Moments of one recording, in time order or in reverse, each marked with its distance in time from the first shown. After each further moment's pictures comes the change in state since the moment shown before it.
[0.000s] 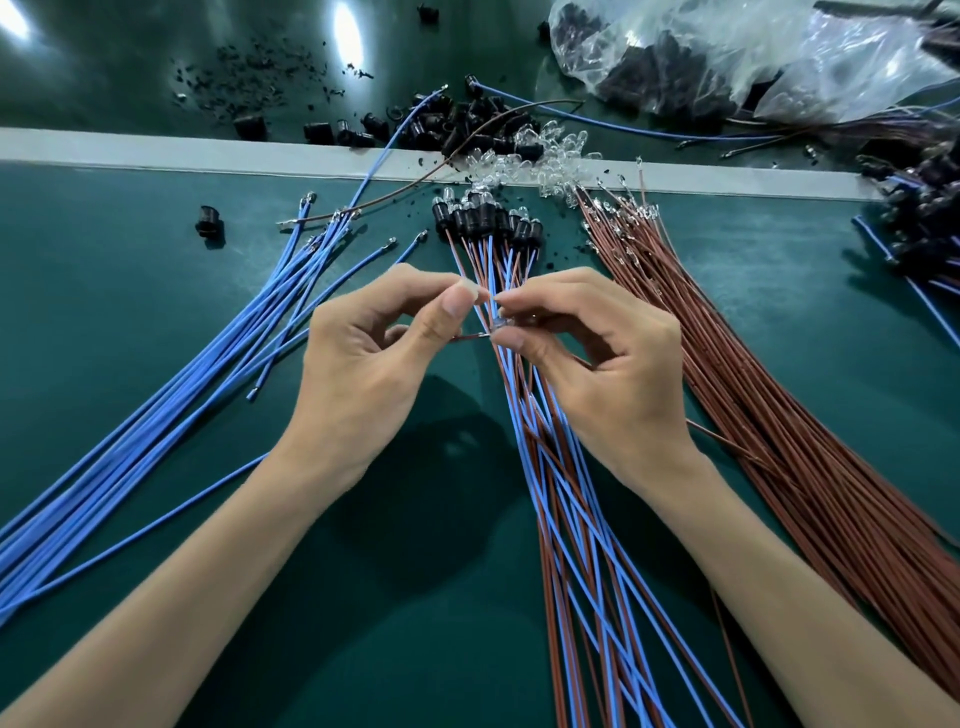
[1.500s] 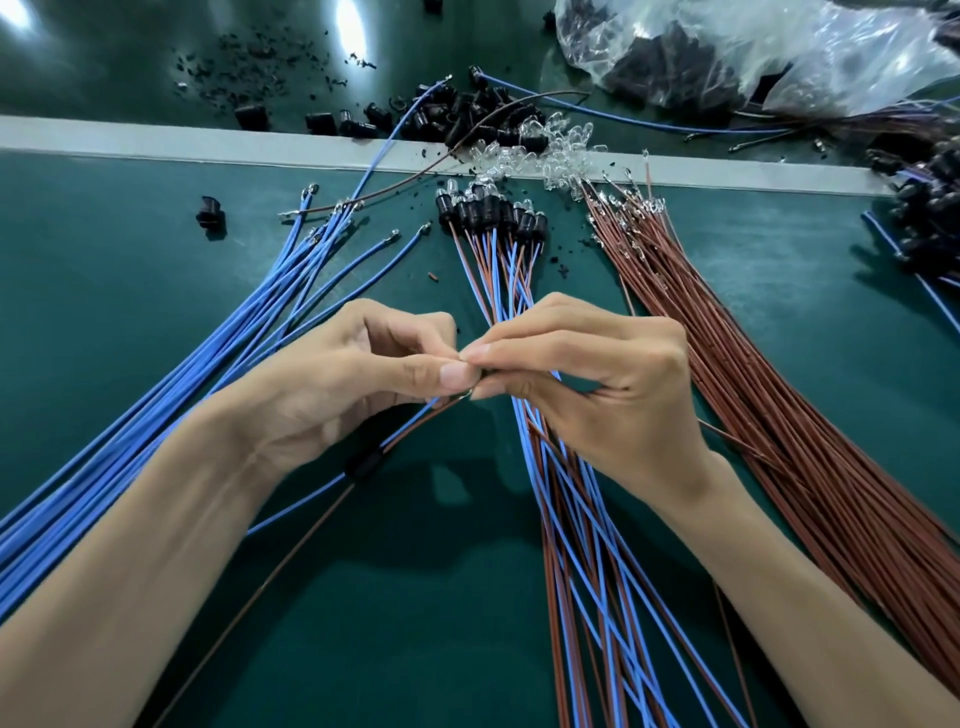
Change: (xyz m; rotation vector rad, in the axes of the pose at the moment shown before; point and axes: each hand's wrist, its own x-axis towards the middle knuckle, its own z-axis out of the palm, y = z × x) left_hand 0.012 0.008 -0.032 -0.256 -0.591 -0.458; right_hand -0.002 -0.005 -0.004 0.039 -0.191 -0.232
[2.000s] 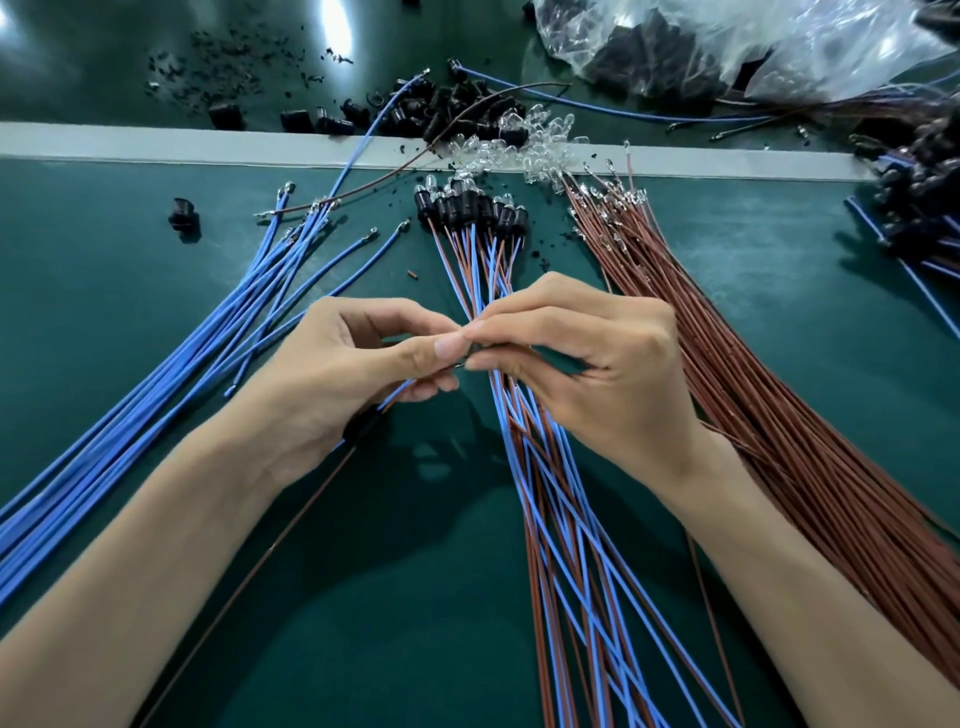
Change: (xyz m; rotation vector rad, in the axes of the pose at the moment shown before) left_hand 0.006 -0.004 0.017 0.006 0.282 0.039; right_hand 0.001 0.008 -0.010 -0.126 0.007 0.011
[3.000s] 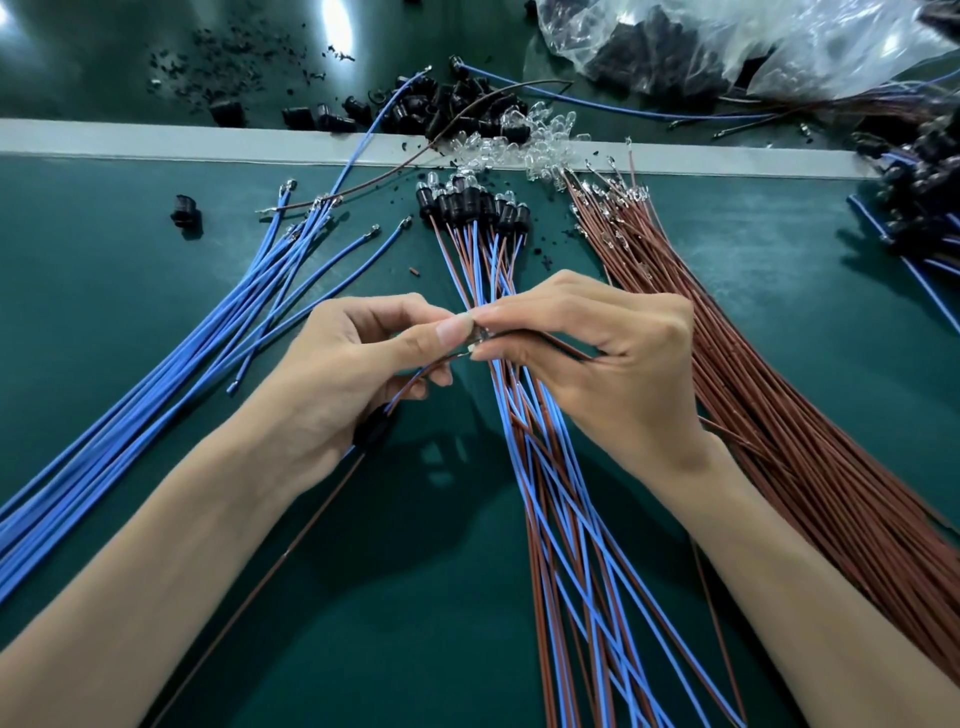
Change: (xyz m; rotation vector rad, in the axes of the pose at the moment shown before) left_hand -0.001 -0.003 0.006 -0.011 0.059 -0.011; right_hand -0.002 -0.003 0.002 0.022 0.098 0.052
